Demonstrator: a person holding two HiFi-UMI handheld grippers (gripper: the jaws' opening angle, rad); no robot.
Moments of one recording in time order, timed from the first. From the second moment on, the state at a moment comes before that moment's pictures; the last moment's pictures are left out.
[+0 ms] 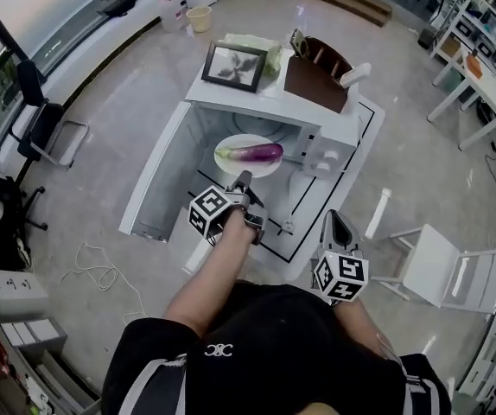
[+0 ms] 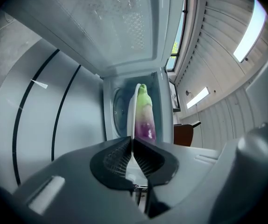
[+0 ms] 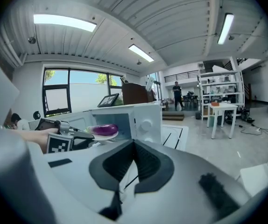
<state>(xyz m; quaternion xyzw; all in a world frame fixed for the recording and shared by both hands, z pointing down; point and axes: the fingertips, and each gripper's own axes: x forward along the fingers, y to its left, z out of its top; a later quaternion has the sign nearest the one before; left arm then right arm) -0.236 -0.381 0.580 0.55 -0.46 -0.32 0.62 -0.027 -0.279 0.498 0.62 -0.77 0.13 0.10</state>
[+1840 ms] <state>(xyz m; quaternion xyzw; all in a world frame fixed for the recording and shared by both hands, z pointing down) -0.226 -0.578 0.638 0.60 -0.54 -0.18 0.56 0.090 -0.233 0.498 0.71 -0.67 0.15 0.16</state>
